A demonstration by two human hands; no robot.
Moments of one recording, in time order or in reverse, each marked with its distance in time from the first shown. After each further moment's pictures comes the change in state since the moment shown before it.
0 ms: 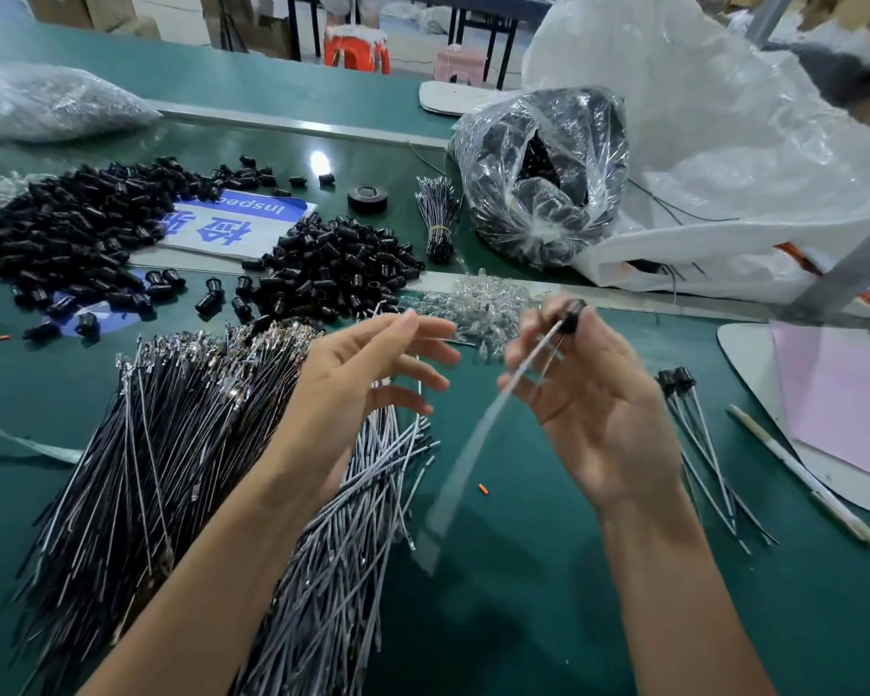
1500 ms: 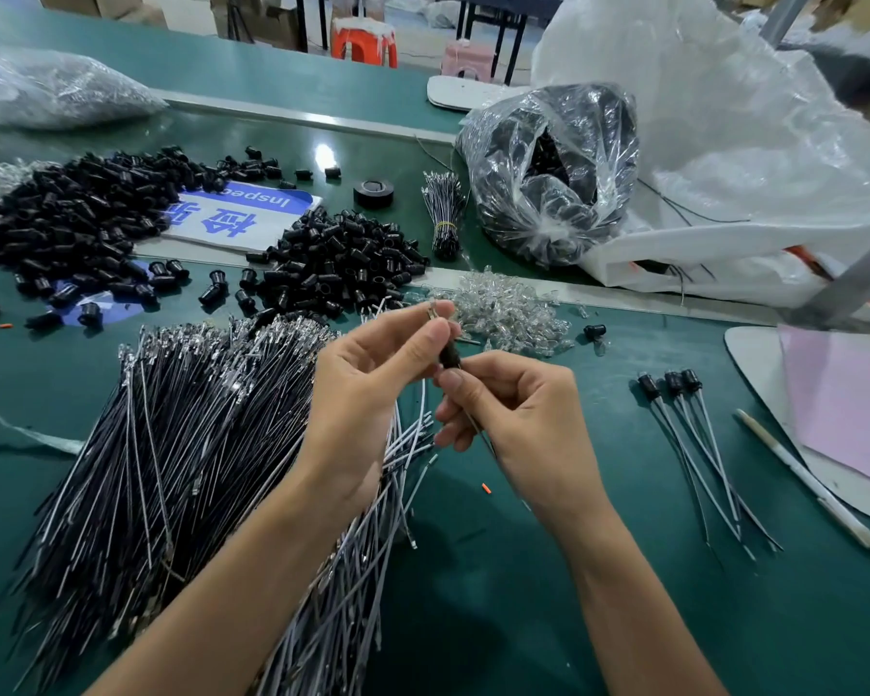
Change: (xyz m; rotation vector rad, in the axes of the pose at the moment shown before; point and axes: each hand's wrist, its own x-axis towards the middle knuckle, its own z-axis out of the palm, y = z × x) left_hand 0.000 -0.014 0.015 -0.213 0.171 0.065; right_hand -0.003 0.041 0.016 -0.643 0.108 -0.029
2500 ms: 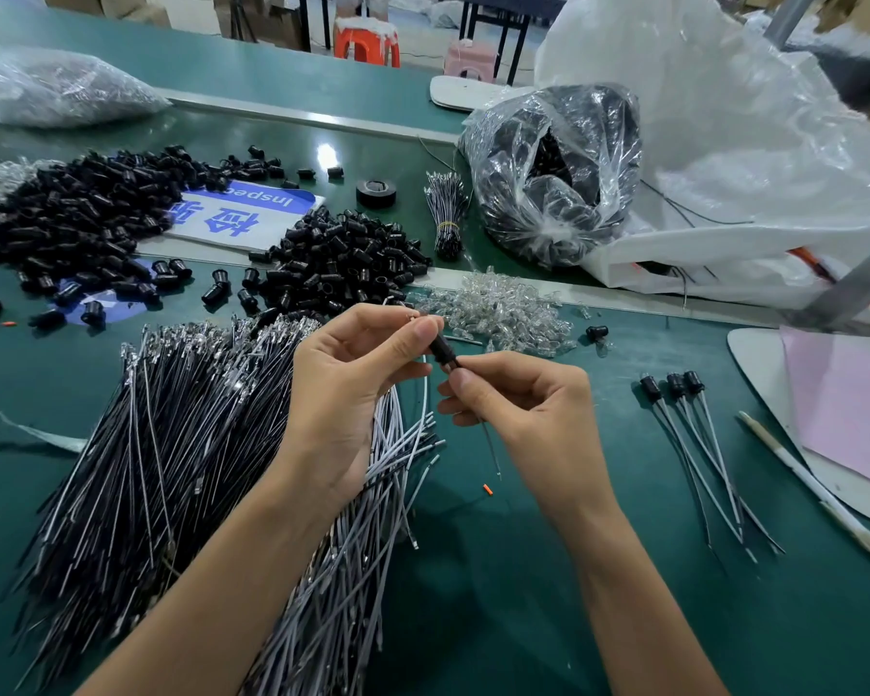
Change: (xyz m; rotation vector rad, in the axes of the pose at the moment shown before) left_hand 0.004 0.007 -0.006 -0.044 0.079 0.019; right_hand -0.001 -0.002 -0.004 -0.029 0.078 -0.010
